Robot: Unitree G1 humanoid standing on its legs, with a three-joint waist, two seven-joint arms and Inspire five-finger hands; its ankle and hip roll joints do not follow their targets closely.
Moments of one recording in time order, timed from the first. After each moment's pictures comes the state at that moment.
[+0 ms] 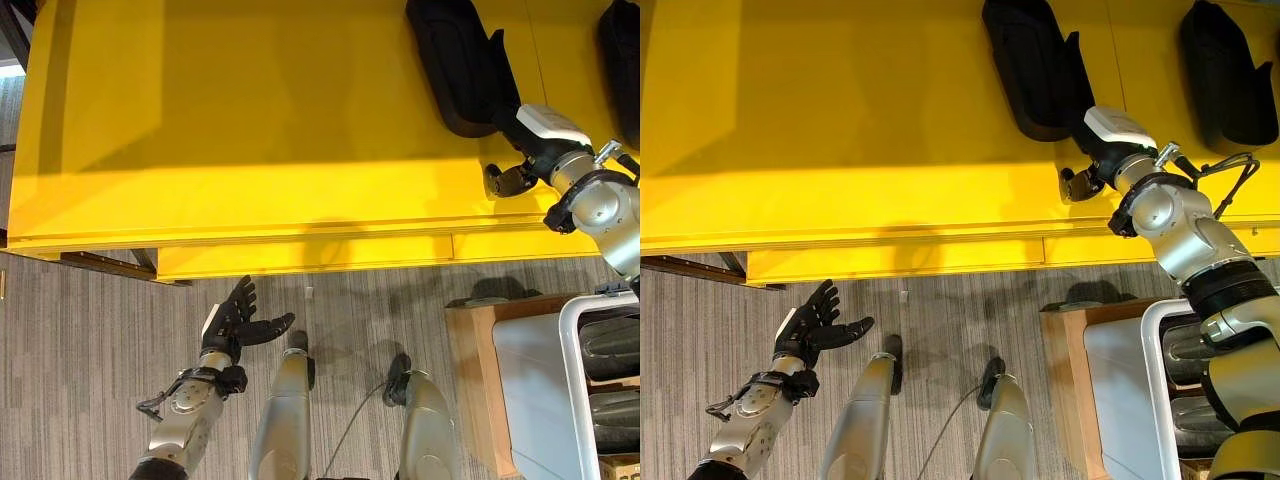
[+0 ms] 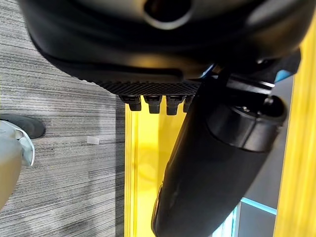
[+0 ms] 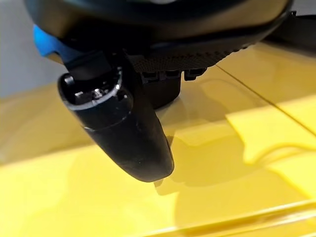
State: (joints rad) left arm 0.01 0.49 -0.19 0.27 -0.59 -0.11 0.08; right arm -1.02 -1.03 0.68 0.56 -0.07 -0.06 0.02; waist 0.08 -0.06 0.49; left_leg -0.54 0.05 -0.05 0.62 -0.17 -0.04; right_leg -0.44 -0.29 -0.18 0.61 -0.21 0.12
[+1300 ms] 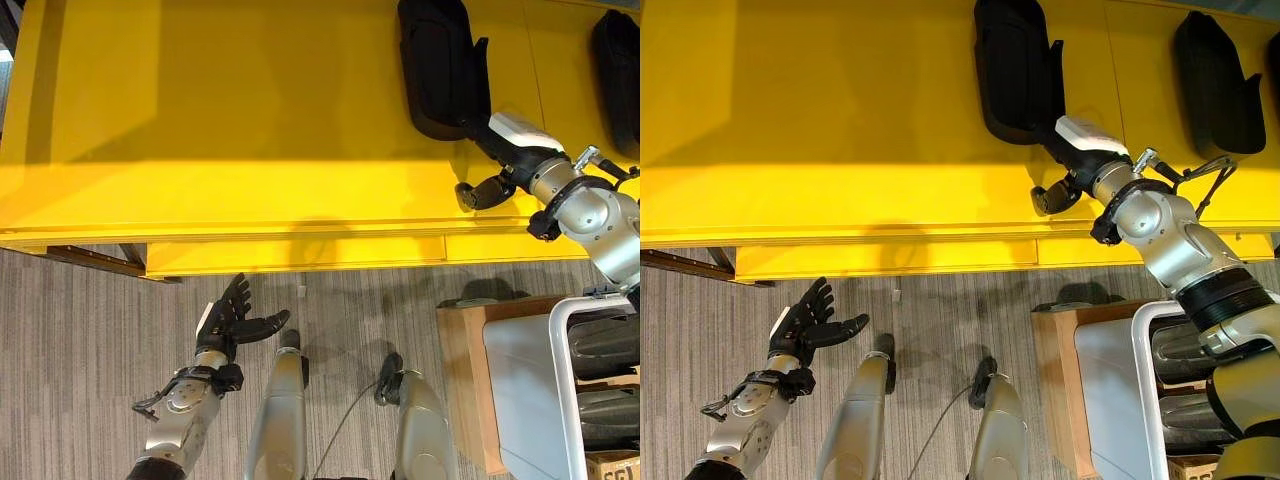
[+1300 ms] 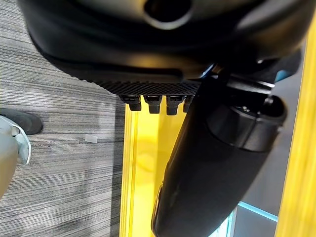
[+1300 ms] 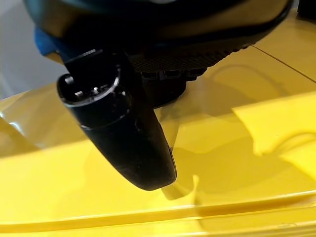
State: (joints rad) left arm 0.01 0.49 -0.16 0.27 -0.59 -0.11 0.08; right arm -0.97 -1.05 0.68 0.40 -0.02 -0.07 0.07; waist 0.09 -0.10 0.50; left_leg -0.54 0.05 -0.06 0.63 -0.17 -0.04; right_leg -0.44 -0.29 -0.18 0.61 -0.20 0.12
